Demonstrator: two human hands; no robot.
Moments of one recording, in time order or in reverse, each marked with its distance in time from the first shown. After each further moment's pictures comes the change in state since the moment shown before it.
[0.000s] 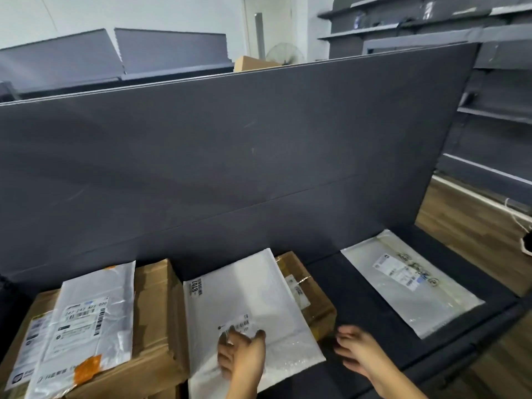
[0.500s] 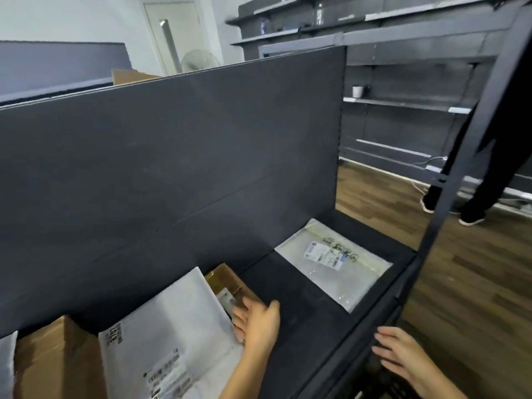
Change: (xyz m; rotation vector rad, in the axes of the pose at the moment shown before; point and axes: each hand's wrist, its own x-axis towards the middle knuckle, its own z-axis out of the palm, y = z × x) left_hand -0.071 0.080 0.108 0.211 -0.304 0.355; right_hand -0.033 0.039 -0.178 0.305 0.337 0.024
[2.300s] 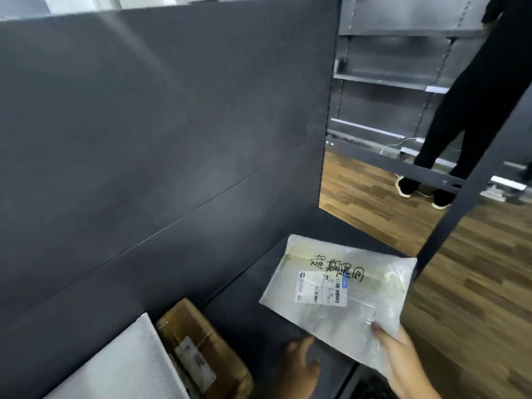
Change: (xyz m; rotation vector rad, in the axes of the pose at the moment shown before) left_hand 0.101 -0.015 0.121 0.343 -0.303 0.772; right_hand 0.100 -0.048 0.037 0.353 0.093 -0.296
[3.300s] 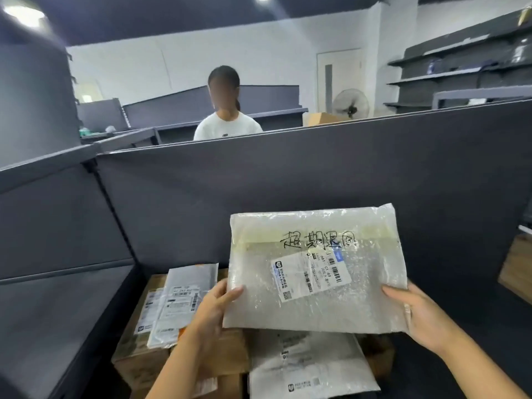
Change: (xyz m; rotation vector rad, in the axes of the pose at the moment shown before) left_hand -0.347 -0.060 -0.299 -0.989 0.708 -0.353; right_hand -0.238 -0.065 0.160 -0.175 -1.096 0.095
